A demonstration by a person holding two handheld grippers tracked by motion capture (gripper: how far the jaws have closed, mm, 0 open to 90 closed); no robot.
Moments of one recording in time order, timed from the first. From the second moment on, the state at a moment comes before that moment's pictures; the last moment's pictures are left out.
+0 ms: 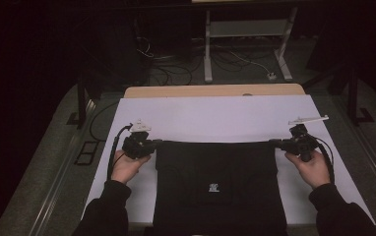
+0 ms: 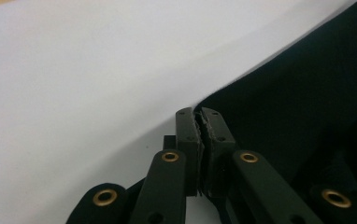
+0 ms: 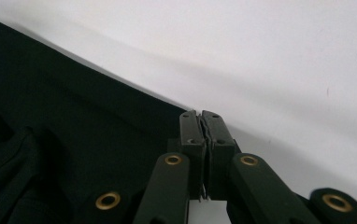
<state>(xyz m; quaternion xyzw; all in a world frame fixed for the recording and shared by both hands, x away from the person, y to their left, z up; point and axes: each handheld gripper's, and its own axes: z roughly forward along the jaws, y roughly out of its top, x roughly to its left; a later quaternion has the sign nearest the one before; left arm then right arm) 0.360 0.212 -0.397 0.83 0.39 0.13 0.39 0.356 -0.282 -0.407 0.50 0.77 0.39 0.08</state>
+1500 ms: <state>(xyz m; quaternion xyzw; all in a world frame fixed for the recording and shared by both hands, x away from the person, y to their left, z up) 0.436 0.196 -0.355 0.85 0.39 0.15 0.32 0.420 -0.275 -0.360 0.52 0.77 0.37 0.10</state>
